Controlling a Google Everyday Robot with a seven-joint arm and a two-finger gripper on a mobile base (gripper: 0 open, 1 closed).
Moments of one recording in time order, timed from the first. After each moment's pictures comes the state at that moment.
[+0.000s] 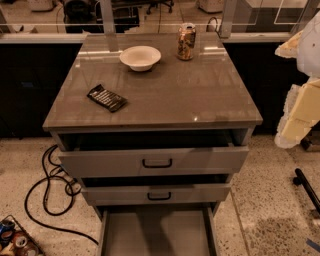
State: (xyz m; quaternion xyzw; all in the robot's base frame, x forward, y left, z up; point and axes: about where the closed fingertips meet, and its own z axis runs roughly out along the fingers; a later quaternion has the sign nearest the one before) arm 0.438 -0.213 0.988 -0.60 0.78 -0.05 0.18
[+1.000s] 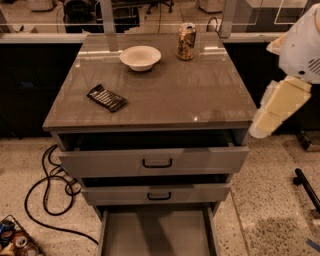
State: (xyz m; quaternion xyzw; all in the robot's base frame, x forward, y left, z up) arm 0.465 -0.197 0.981 -0.56 0.79 -0.05 0.23
